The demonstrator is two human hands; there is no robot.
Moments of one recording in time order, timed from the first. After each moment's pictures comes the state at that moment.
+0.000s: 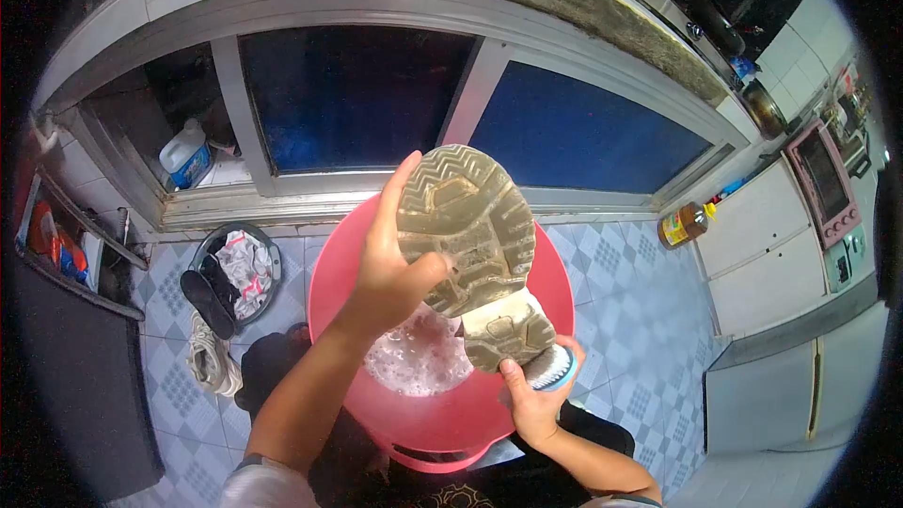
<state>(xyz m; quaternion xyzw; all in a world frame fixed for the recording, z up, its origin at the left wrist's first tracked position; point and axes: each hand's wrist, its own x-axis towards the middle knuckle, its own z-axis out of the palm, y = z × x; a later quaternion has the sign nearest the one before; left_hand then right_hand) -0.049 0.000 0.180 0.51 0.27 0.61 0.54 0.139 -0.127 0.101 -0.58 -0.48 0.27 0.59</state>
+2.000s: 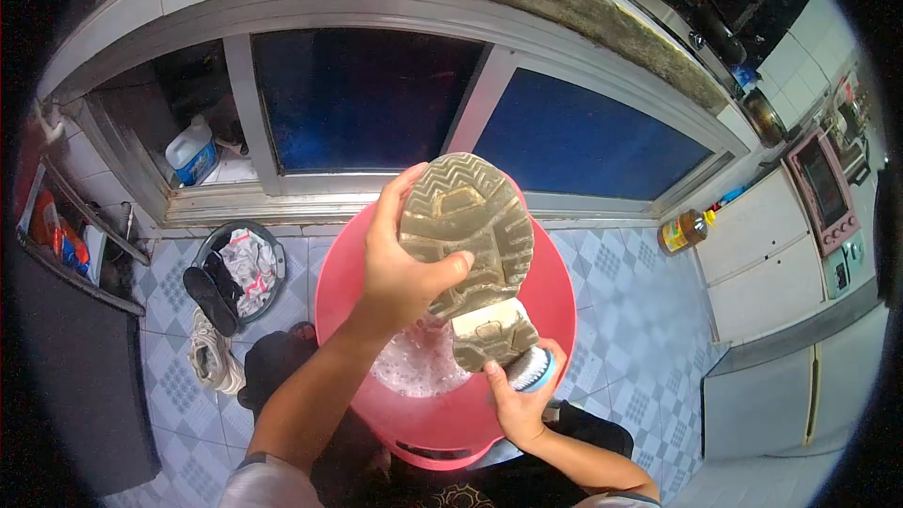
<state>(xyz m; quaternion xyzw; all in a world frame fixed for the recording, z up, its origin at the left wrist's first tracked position) -0.045 0.002 0.172 0.50 0.28 0.65 0.50 0.125 -0.129 0.090 -0.58 -0.50 0.28 0.58</state>
